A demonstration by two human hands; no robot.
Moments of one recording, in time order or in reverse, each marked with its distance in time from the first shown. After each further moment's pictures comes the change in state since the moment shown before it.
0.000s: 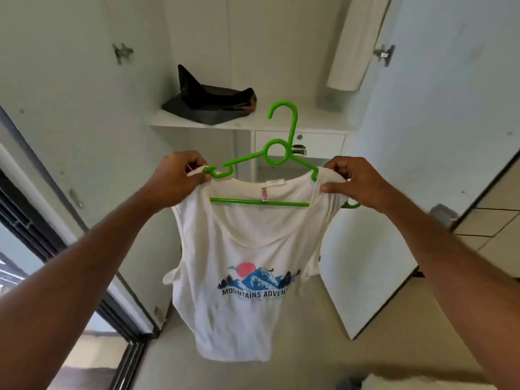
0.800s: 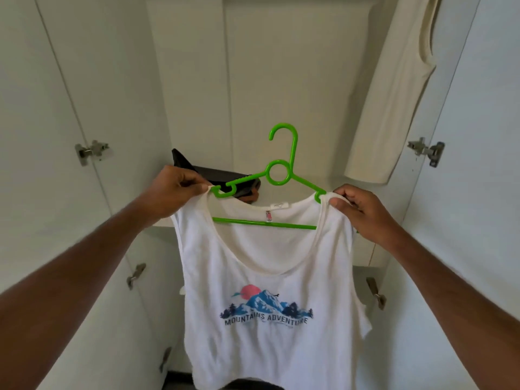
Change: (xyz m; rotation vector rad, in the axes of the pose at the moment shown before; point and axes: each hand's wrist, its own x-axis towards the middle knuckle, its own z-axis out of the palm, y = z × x) left_hand 0.368 -0.036 0.007 -0.217 0.079 0.035; right_hand 0.337 0.096 -0.087 -0.081 0.228 -0.217
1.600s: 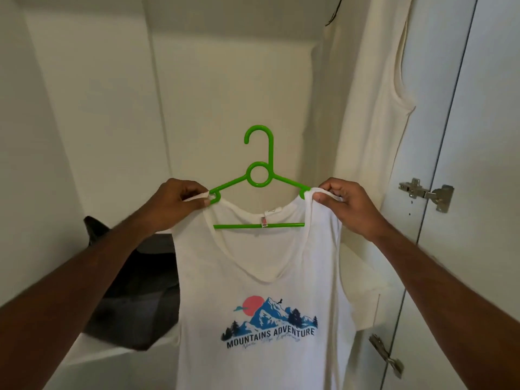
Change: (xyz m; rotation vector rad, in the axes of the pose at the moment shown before) left_hand 0.293 -0.077 0.047 -0.122 -0.242 0.307; right_hand 0.193 0.049 0.004 -0.153 0.315 0.073
